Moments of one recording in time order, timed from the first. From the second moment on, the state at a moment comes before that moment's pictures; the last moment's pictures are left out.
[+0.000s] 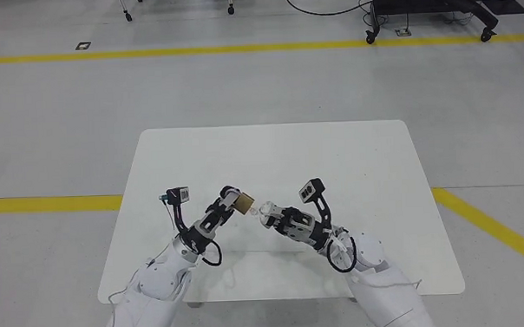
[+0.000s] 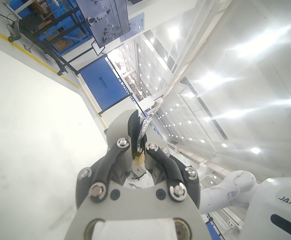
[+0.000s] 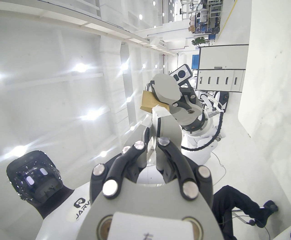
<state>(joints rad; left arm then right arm) 1.21 -1.32 -1.20 -1.36 -0.14 -0.79 -0.40 -1.15 -1.28 1.12 -1.36 0.68 -0.24 0.91</state>
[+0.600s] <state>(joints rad) 1.21 -1.32 -1.20 -1.38 -0.15 -0.71 -0.34 -1.18 -1.27 1.15 -1.41 0.47 -0.41 0.79</state>
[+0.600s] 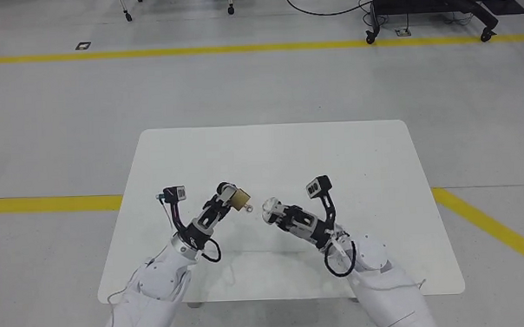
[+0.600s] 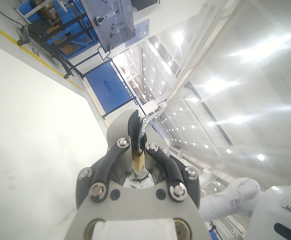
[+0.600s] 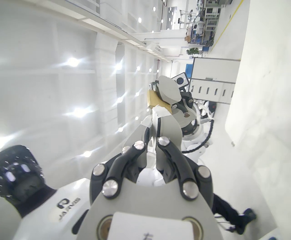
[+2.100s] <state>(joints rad) 1.24 -1.33 -1.19 -1.42 -0.11 -0.73 -0.28 -1.17 -1.29 1.09 -1.42 0.45 -0.42 0.71</state>
